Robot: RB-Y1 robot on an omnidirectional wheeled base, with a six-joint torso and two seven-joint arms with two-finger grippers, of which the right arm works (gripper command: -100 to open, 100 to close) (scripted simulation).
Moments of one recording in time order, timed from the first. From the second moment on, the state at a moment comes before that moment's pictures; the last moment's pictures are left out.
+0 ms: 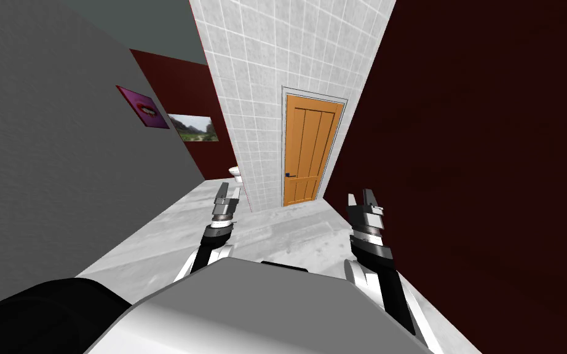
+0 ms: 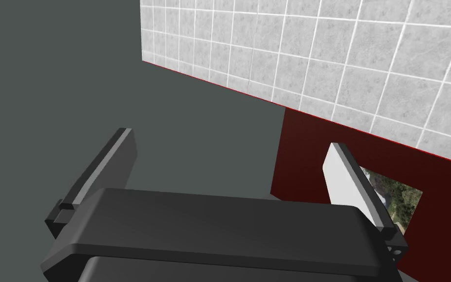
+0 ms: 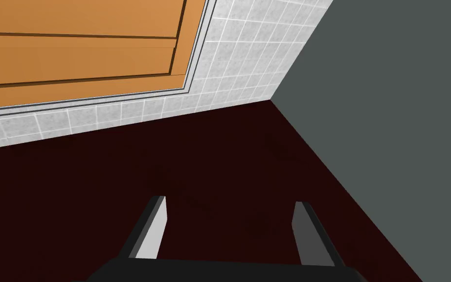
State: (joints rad) arm 0.52 0.00 -0.05 -2.35 0.06 -0.37 -0.15
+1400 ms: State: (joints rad) arm 0.40 -0.05 -0.07 -2.04 0.03 -0.45 -0.13
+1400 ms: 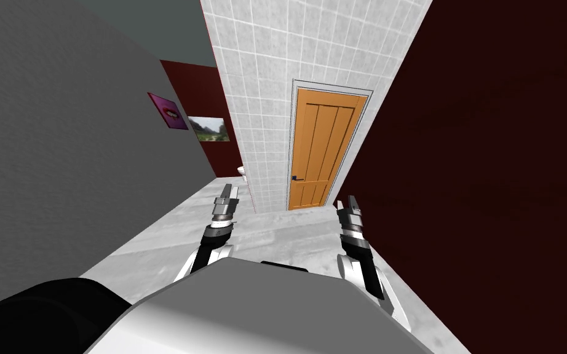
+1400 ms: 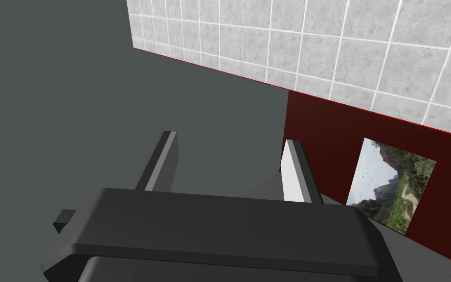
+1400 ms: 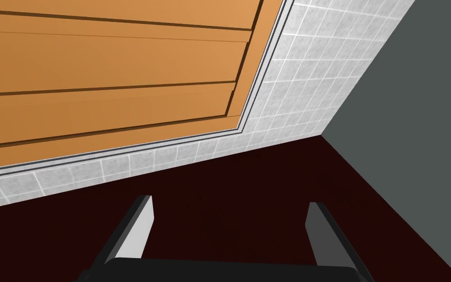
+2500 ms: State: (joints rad) arm 0.28 -0.08 -0.10 -1.75 0.00 -0.52 -0.11
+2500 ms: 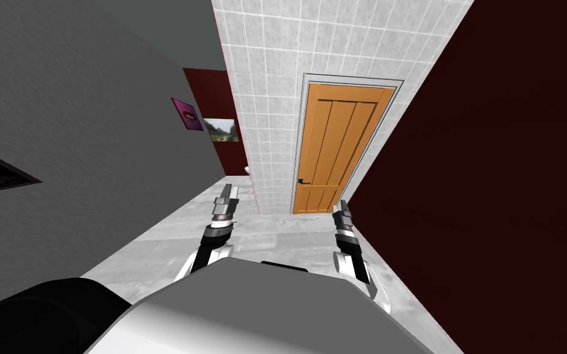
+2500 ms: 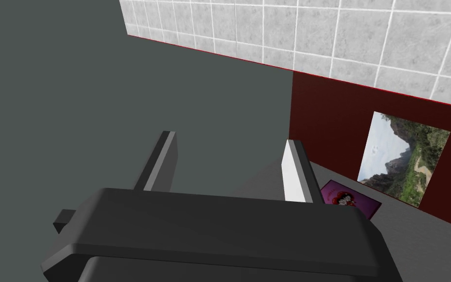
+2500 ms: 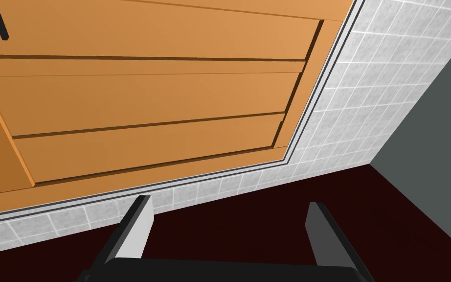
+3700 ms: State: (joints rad) arm 0.16 -0.11 -0.12 -1.43 -0.03 -0.60 -0.09
